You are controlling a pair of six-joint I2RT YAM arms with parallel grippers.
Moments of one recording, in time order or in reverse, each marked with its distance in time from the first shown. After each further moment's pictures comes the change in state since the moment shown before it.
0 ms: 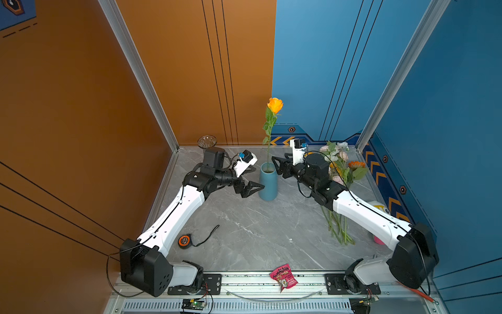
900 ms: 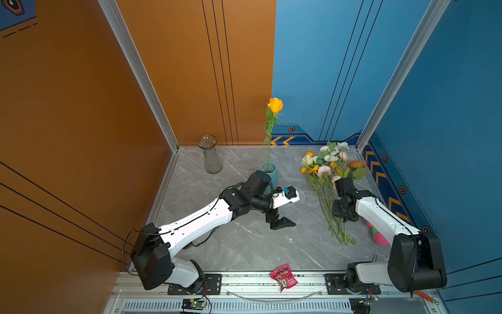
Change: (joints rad) left arm -0.473 0.092 -0.051 0.071 -0.166 0.033; right arm -0.504 -0.018 -0.276 -0.907 0.231 0.161
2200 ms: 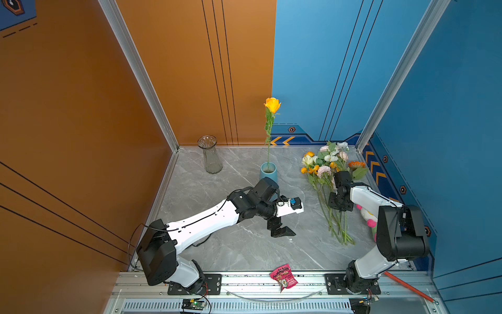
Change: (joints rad) left arm -0.060 0.044 0.008 -0.093 -0.055 0.071; right arm -0.065 0.238 0.106 0.169 -0.090 -0.113
